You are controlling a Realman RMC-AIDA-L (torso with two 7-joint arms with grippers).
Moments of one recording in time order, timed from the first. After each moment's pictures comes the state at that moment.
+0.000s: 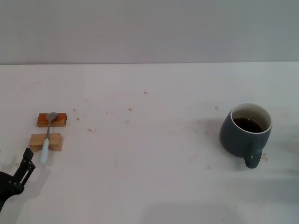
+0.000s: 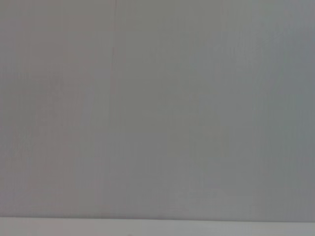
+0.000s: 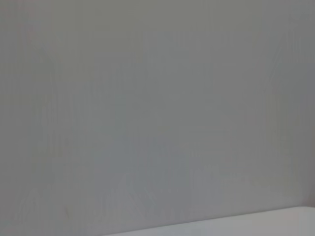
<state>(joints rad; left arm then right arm) -0.02 -2.07 -0.69 -0.23 2.37 1.41 -0.17 0.34 2.08 0.50 0.16 -1.78 -1.13 0.13</state>
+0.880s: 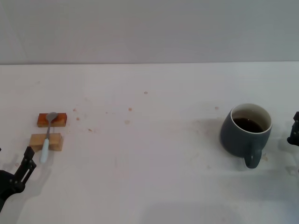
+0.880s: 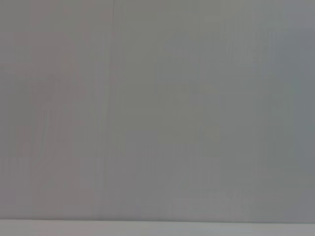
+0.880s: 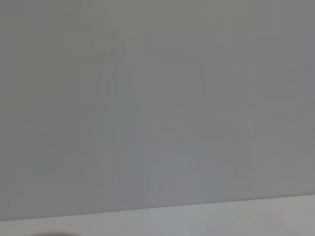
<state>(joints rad) -0.03 -2.07 -0.69 -0.23 2.37 1.41 -0.17 0.37 2.08 0.39 0.19 -1.78 -1.08 0.13</state>
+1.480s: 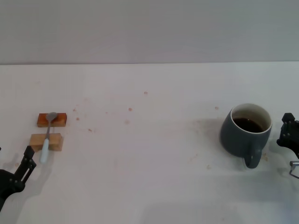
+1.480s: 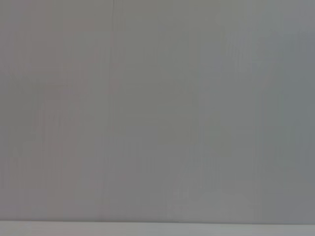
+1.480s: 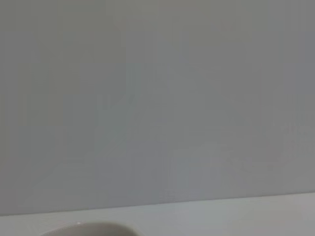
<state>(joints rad) -0.03 -2.07 -0.69 -0.23 2.37 1.41 -0.17 0.37 2.09 0.34 0.22 -1.78 -1.08 0.13</state>
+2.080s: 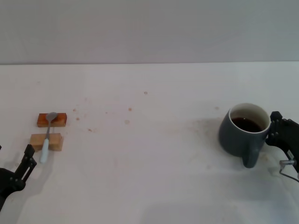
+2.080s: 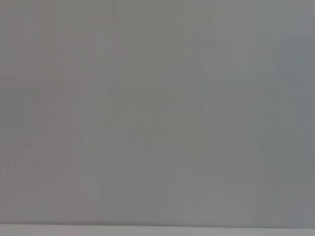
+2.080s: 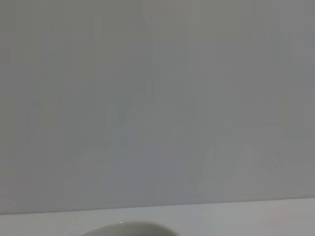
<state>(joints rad) -0.03 -2.07 -0.69 -0.24 2.37 1.41 -0.17 0.39 2.09 0.29 0.25 -1.78 -1.08 0.13</state>
